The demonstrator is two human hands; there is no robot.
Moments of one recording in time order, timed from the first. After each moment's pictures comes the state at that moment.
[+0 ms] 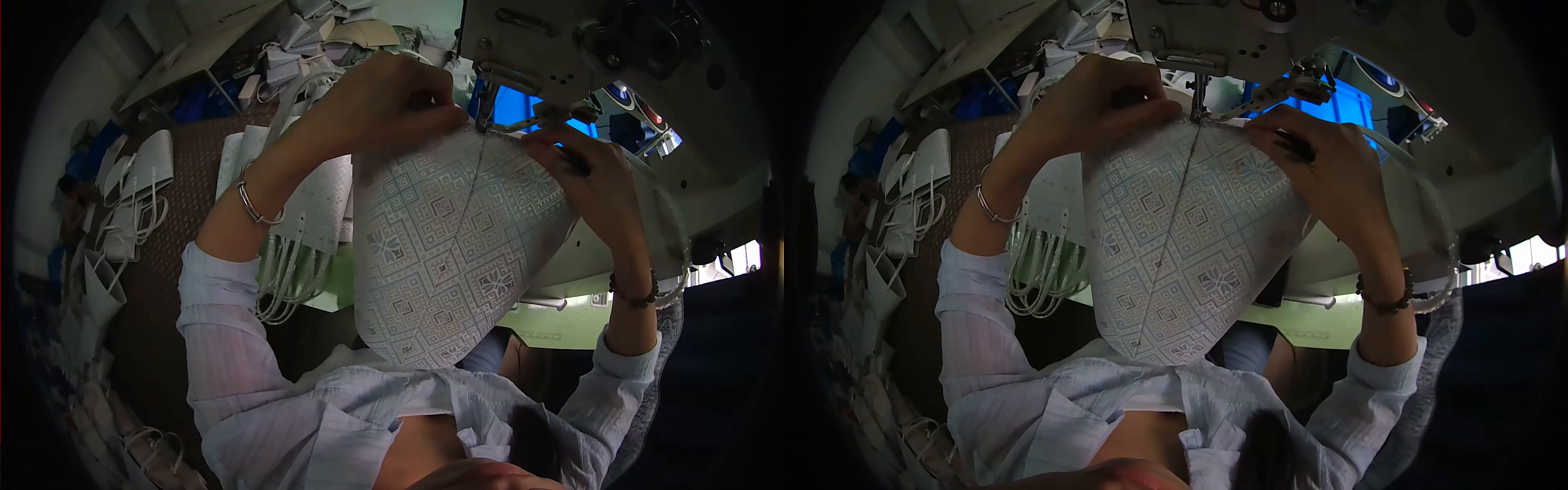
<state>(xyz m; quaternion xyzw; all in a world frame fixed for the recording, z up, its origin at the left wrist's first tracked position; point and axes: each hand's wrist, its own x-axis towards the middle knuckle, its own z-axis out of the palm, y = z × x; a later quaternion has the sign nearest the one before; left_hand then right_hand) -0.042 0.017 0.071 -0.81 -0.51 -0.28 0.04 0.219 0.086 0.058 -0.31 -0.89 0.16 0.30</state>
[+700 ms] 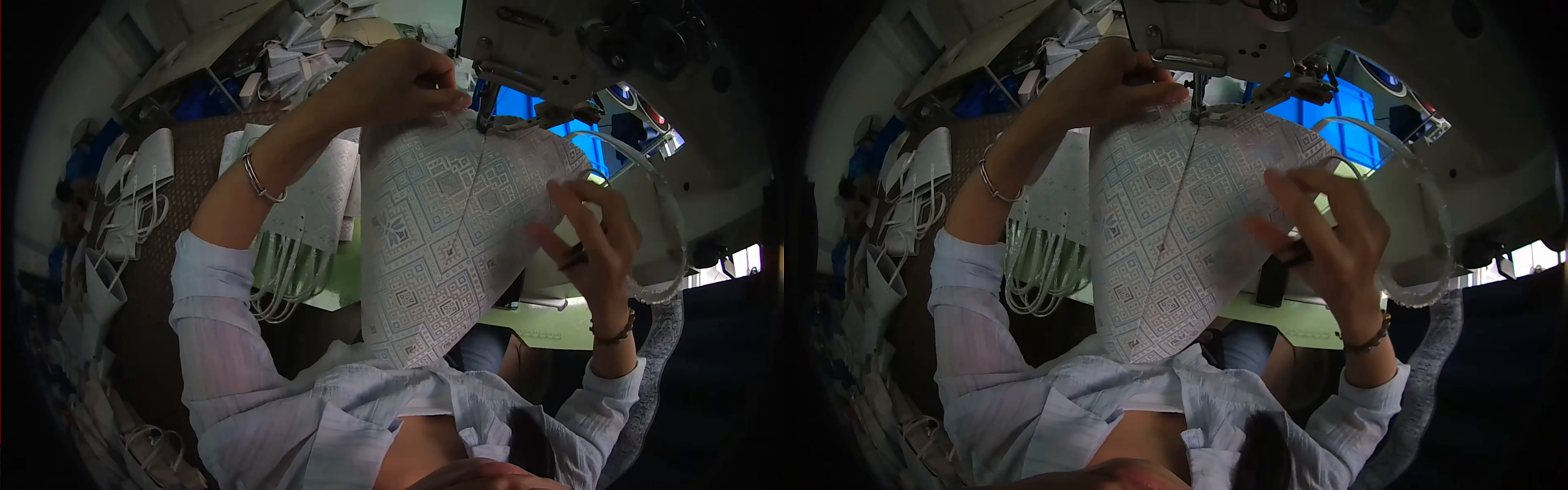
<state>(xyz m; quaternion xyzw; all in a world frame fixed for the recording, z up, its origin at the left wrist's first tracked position) -0.047 0.041 0.070 -0.77 -0.56 -0.29 -0.06 0.250 0.056 0.023 -0.16 -0.88 -0.06 0.44</state>
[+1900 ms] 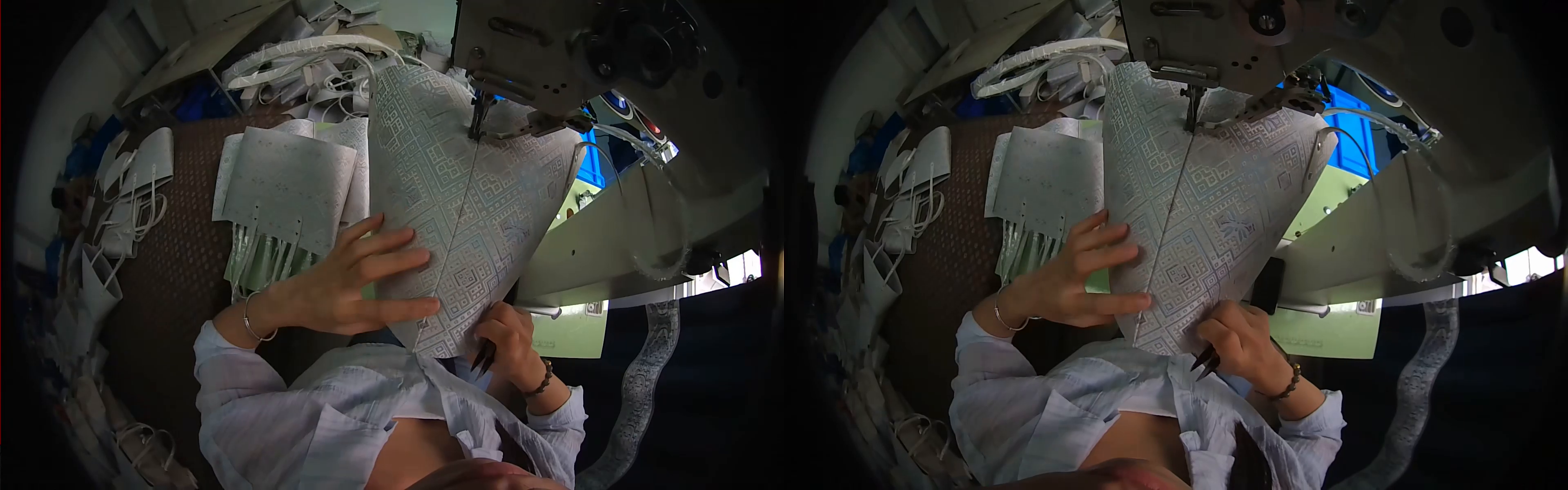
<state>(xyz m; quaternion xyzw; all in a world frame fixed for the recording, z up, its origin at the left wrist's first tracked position) -0.013 -0.111 -0.022 -0.87 -0.38 -0.31 0.03 0.251 -0.021 -0.072 -0.03 -0.88 0.17 0.44</state>
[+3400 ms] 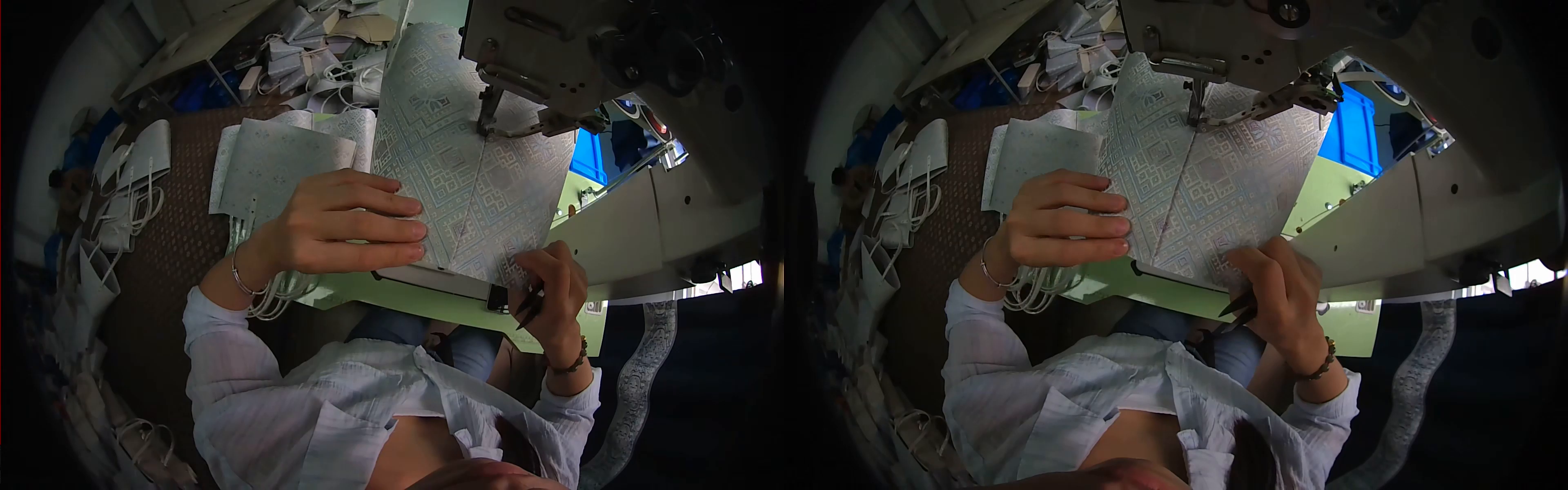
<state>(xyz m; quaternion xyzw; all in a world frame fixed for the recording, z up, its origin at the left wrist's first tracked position) -0.033 -0.064 0.020 -0.87 -0.29 -0.36 0.15 0.249 0.022 -0.014 -0.13 -0.89 0.08 0.42</state>
